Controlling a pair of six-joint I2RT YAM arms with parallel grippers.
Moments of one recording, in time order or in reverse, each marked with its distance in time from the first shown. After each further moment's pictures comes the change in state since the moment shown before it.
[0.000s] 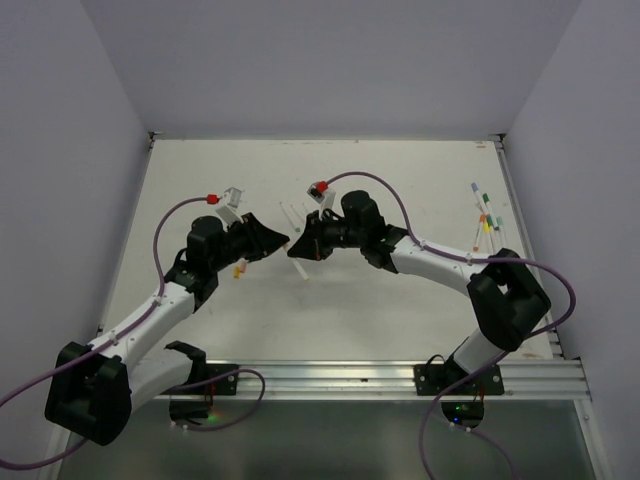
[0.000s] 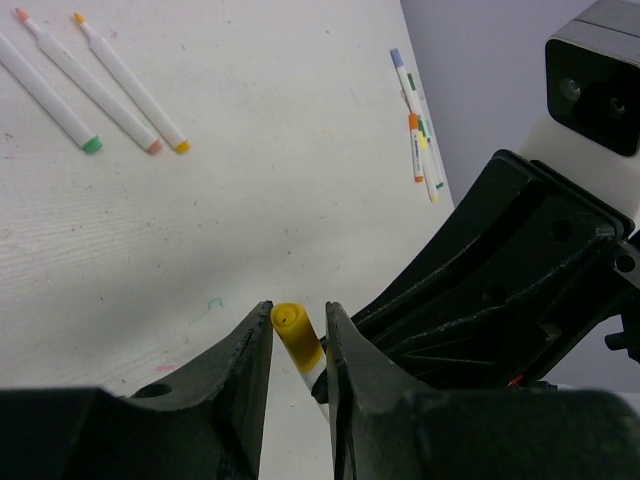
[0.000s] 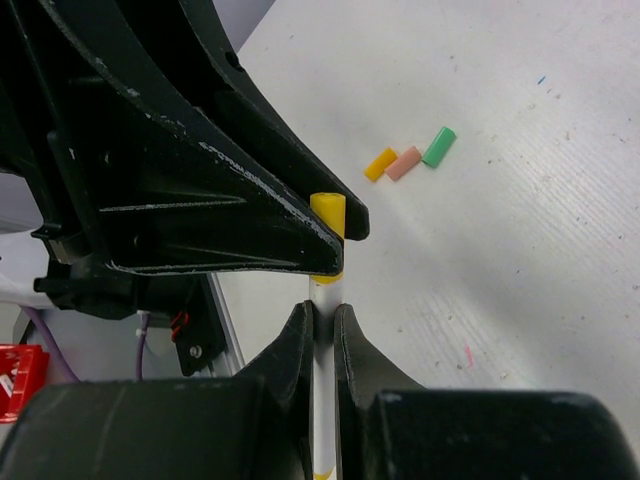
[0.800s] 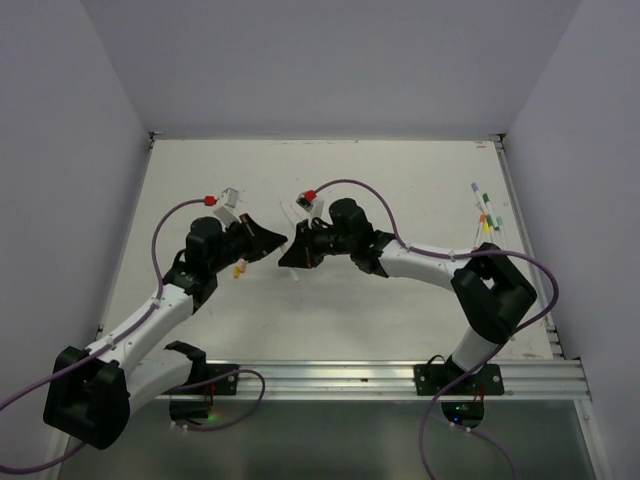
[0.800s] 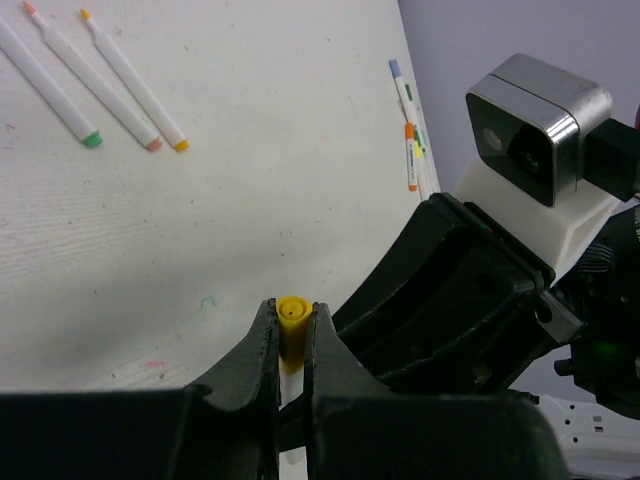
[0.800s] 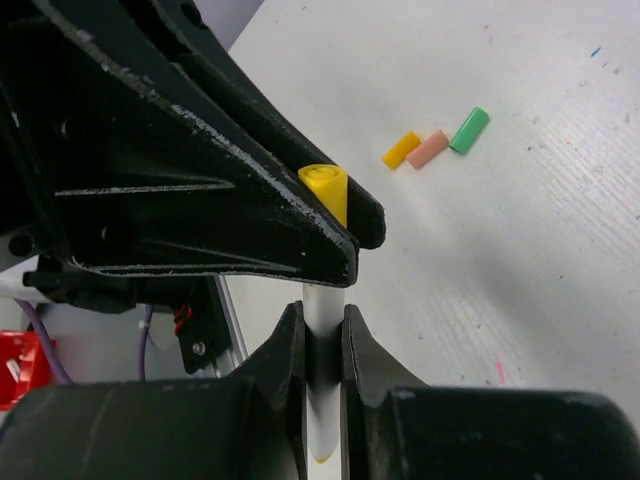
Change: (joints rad) left arm -0.006 -0.024 0.000 -0.010 -0.021 -0.039; right arm 0.048 0.072 0.000 0.061 0.000 0.025
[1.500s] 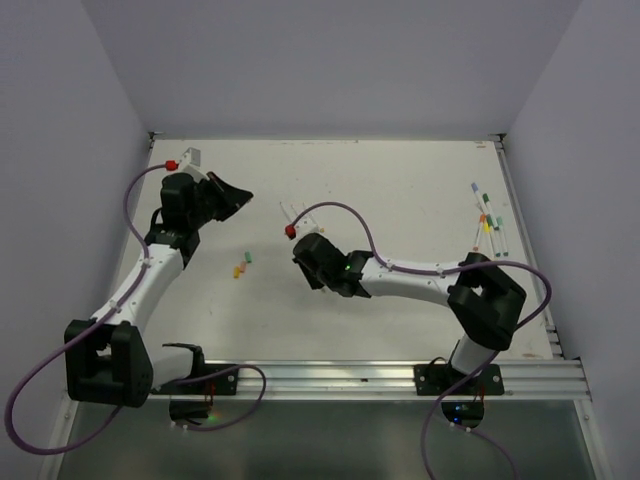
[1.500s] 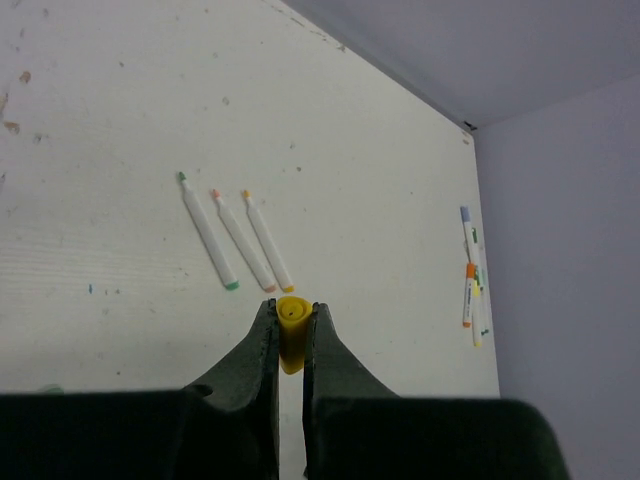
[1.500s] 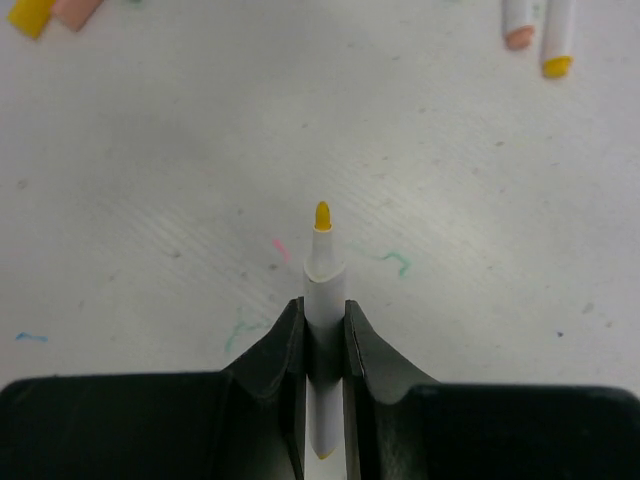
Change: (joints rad) left arm 0.270 0.216 0.315 -0.163 -0.026 0.045; right arm 0.277 0.014 0.070 -0.465 0.877 -0.204
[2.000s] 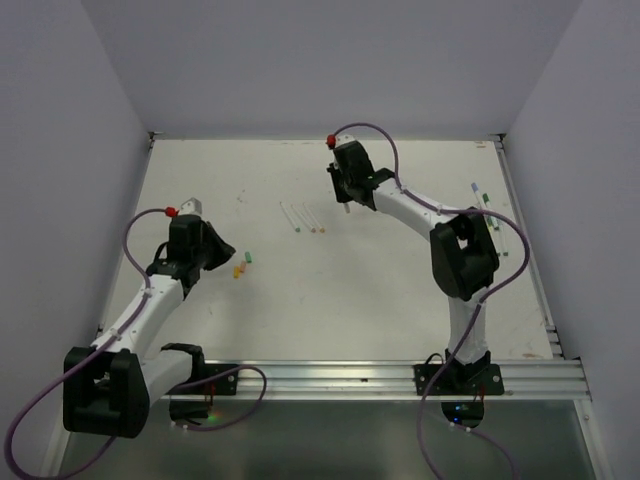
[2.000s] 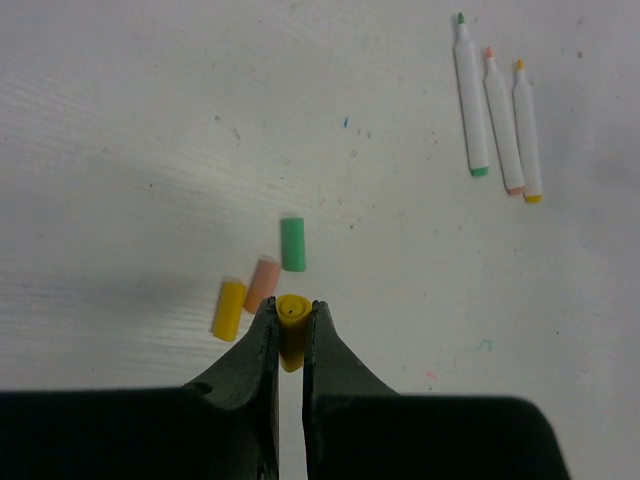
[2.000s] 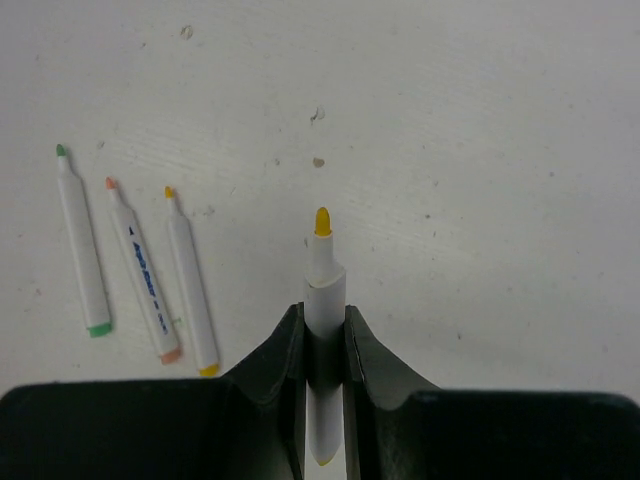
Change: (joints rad) left arm -0.001 -0.179 -0.264 -0.252 -0.258 0.171; right arm -0.501 0.274 0.496 -0.138 -0.129 -0.148
